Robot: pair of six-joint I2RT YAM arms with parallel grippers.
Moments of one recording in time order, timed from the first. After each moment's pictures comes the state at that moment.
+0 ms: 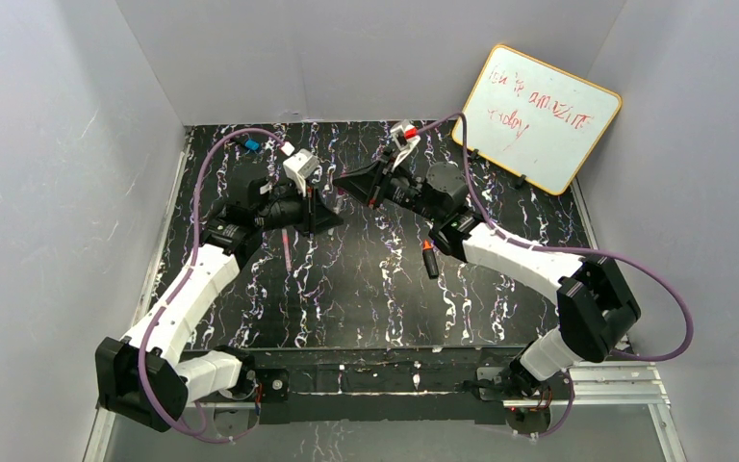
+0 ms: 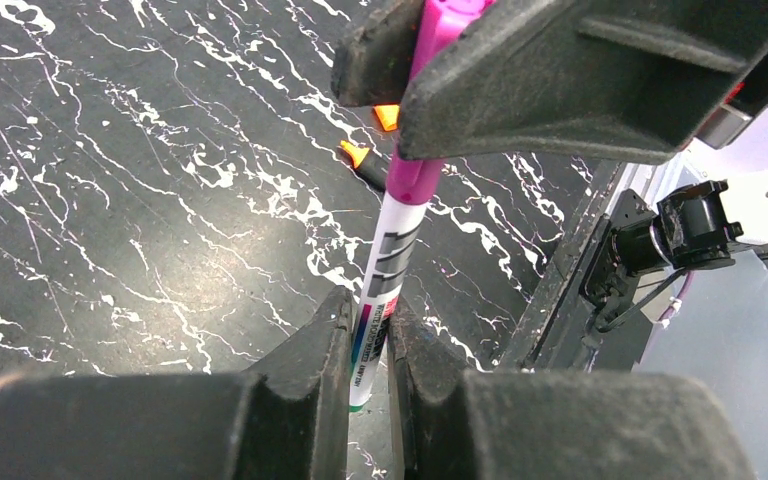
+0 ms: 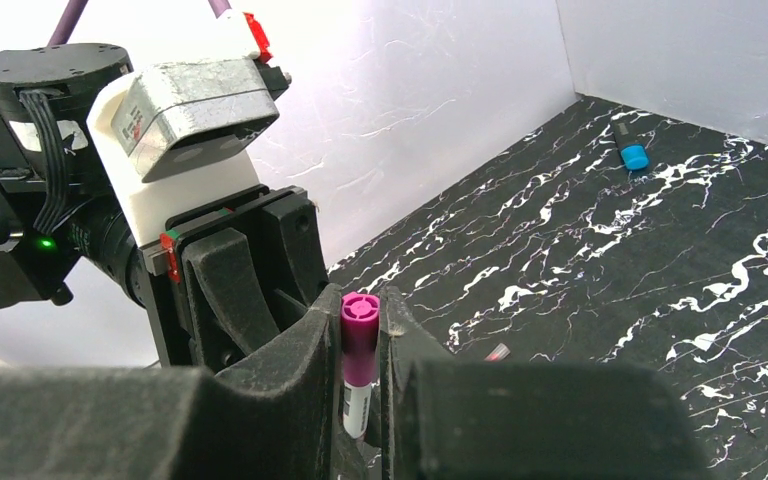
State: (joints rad) left arm -0.34 1.14 0.98 -0.25 0.67 -0.15; right arm 0.77 1.52 1.06 0.62 -0.39 0.52
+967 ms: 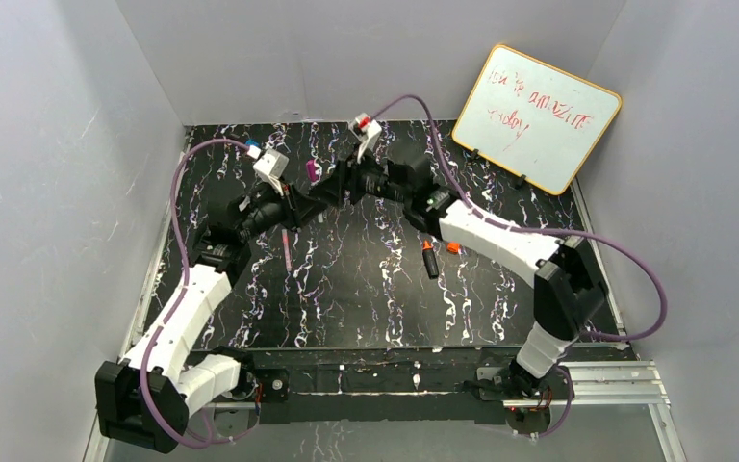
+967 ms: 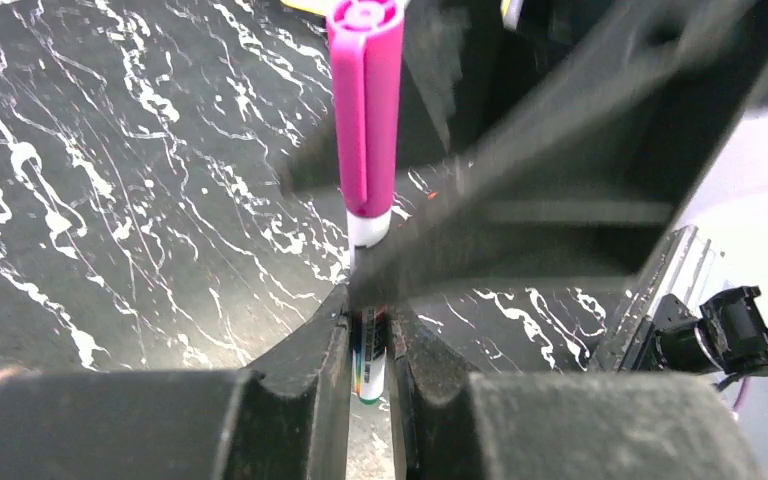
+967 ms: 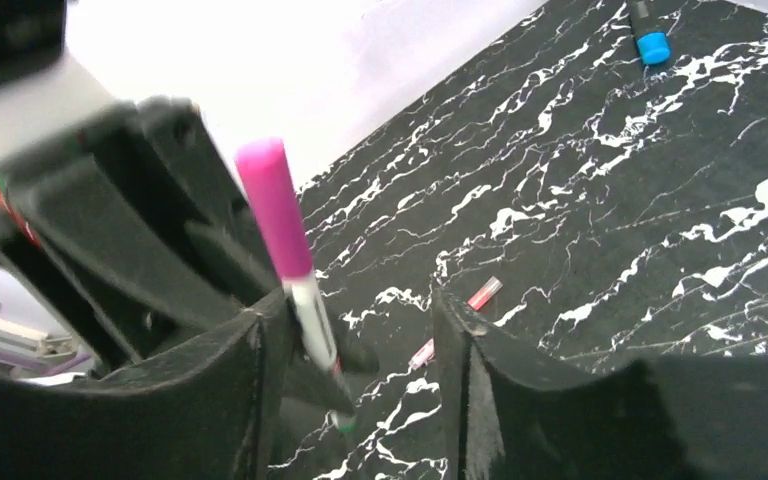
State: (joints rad) left arm -0.25 1.04 0.84 0.00 0.63 -0.24; right arm 0.83 1.65 1.32 0.28 -0.37 0.42
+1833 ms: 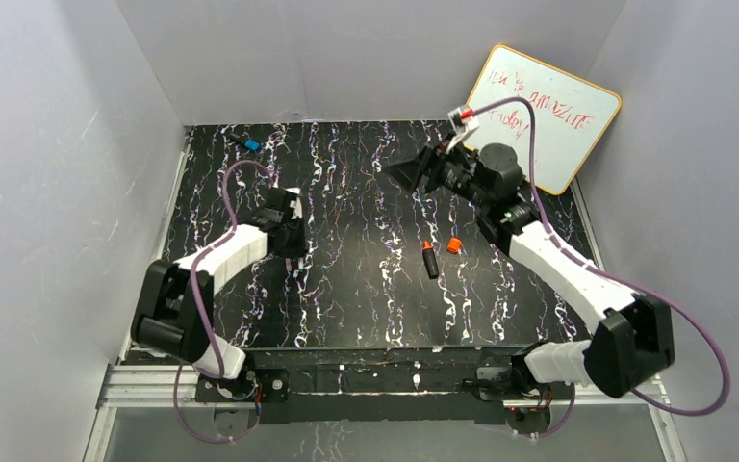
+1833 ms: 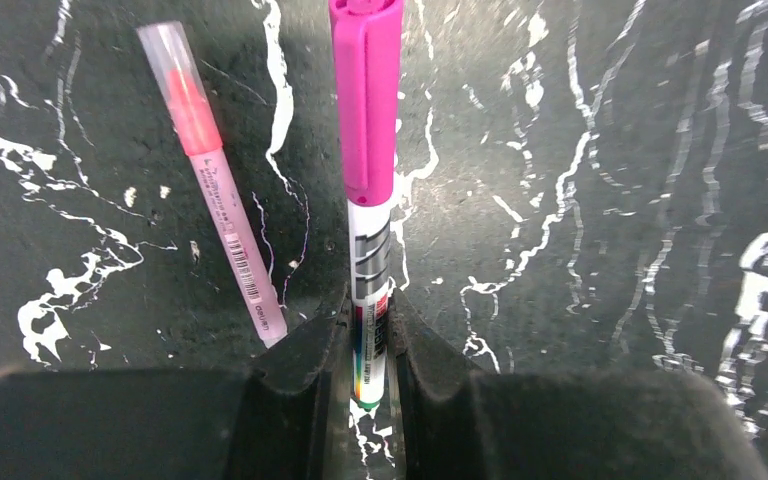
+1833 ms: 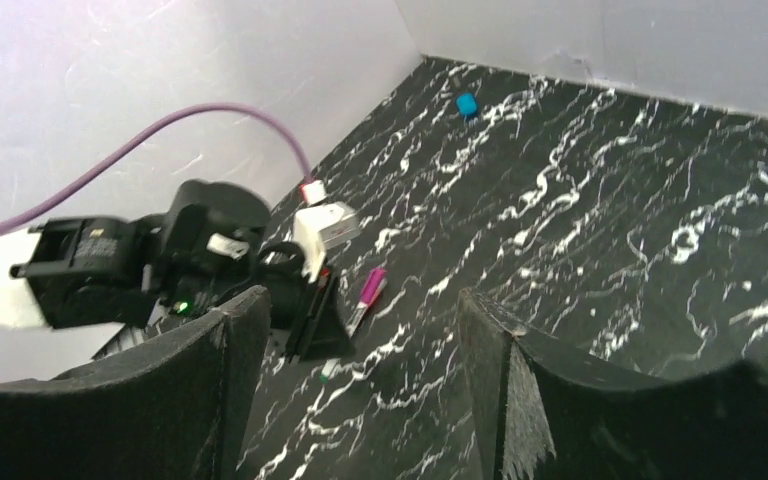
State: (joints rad) left arm -0.31 1.46 0.86 -0.40 0.02 -0.34; right arm 0.52 1.33 1.08 0.29 -0.40 0.47
